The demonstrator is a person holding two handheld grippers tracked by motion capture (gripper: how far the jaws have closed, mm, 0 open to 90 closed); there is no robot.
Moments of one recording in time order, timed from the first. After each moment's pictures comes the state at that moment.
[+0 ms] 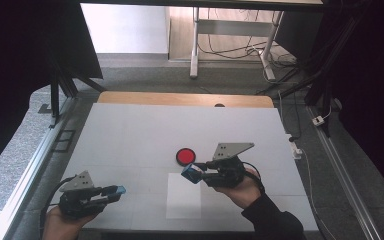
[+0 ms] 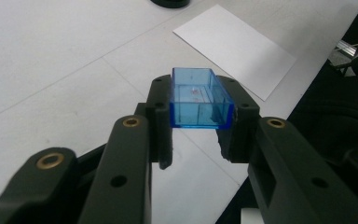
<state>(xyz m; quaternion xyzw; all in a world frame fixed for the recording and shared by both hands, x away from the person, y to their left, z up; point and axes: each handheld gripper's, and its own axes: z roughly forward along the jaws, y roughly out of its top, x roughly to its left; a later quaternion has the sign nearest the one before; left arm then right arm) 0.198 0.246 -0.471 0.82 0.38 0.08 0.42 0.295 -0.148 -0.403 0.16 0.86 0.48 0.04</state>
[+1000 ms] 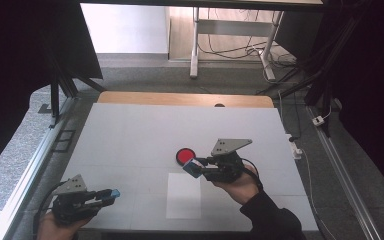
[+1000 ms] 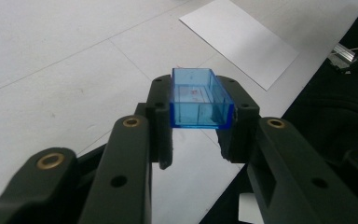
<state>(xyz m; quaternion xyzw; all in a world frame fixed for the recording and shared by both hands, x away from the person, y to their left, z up) 0.189 0.259 -0.477 0.81 0.41 0.07 0.42 0.307 -0.145 -0.406 0.19 0.86 0.47 0.06</state>
